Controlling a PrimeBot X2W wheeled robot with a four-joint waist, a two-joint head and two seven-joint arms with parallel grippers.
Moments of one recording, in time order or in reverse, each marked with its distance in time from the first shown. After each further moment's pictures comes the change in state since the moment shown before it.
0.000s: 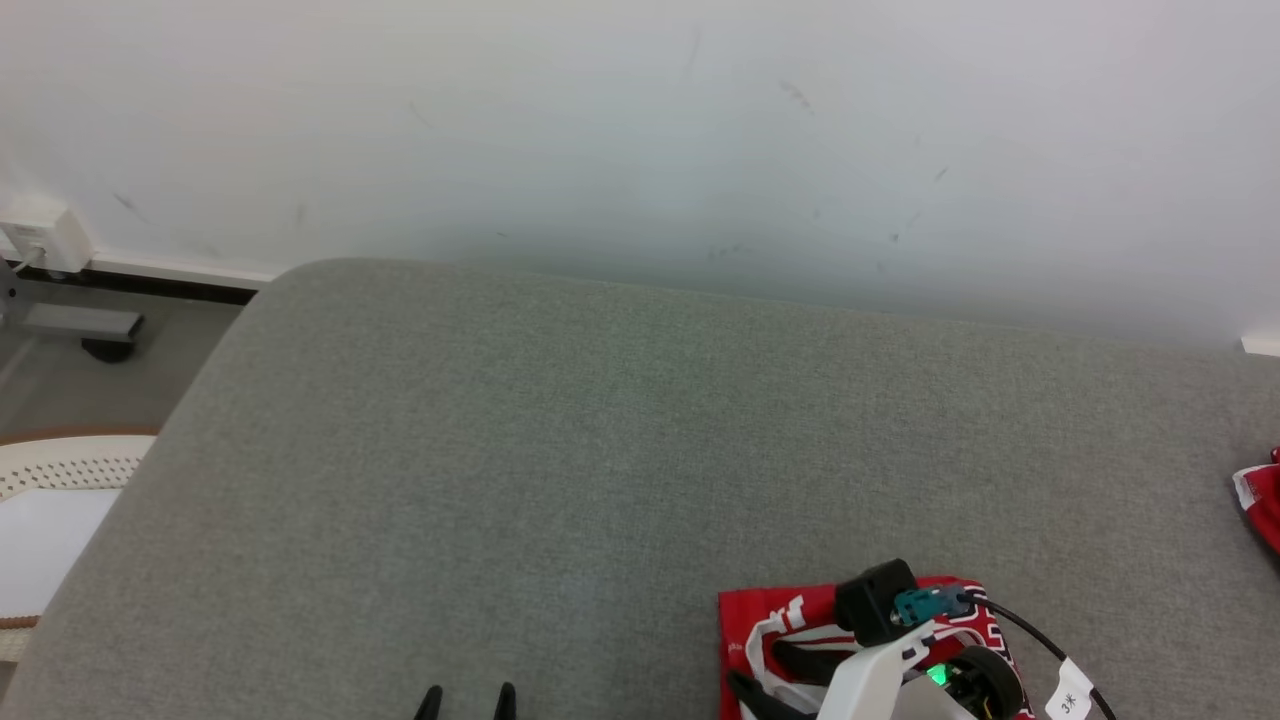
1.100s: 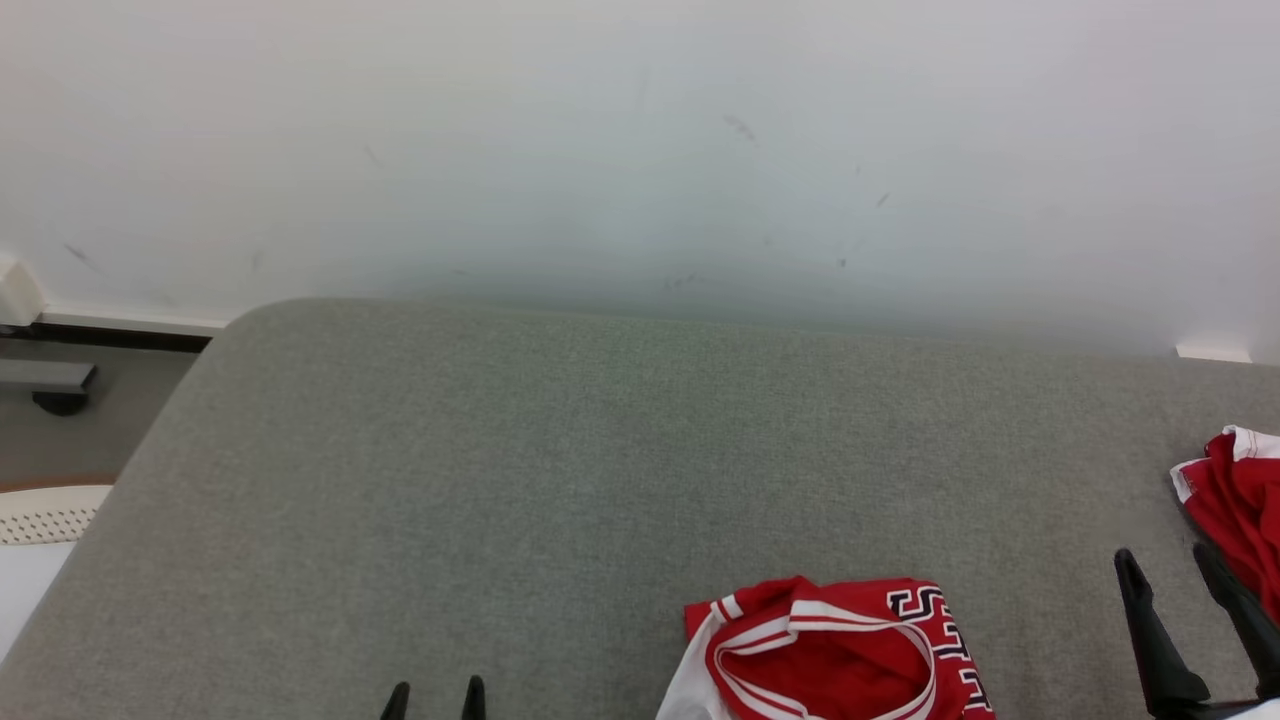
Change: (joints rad) left arm 0.022 0.000 0.049 -0.038 0.008 0.008 0.000; right arm 0.317 -0.130 -0.574 -0.278 -0.164 0.000 -0.499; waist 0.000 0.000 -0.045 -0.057
